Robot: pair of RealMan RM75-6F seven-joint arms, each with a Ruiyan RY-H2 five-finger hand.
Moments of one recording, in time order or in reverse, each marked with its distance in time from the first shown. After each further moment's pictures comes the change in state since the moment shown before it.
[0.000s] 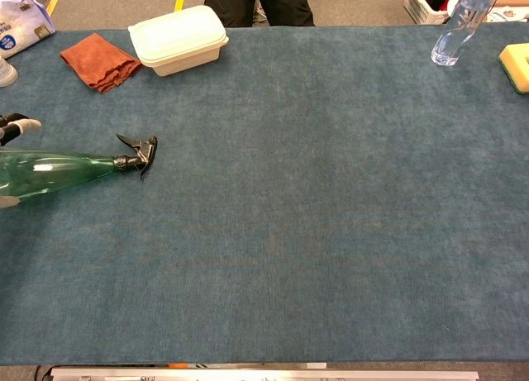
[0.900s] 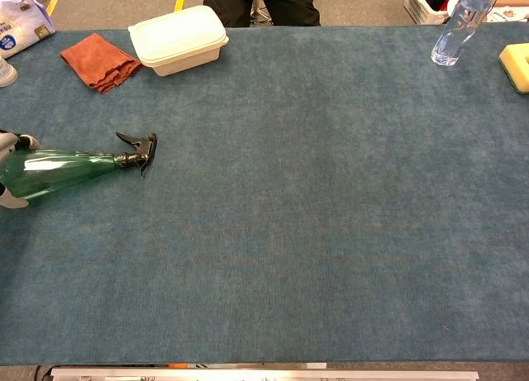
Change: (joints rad) left arm -0.067 -0.130 0.013 0.198 -0.118 -0.034 -0.028; right arm 0.002 0.002 0.002 -0.002 0.008 -0.009 0.014
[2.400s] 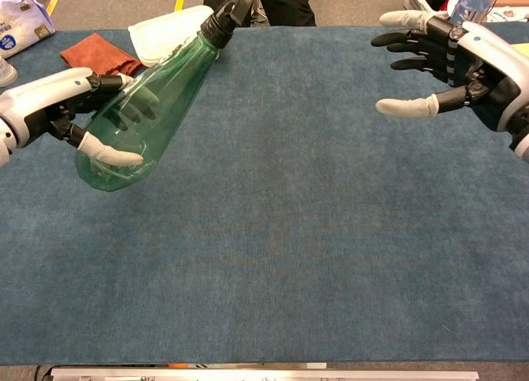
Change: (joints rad) left arm -0.090 0.199 -0.158 -0.453 0.204 -0.189 -0.737; right arm 0.322 -0.197 0.069 -0.215 0.149 -0.429 0.390
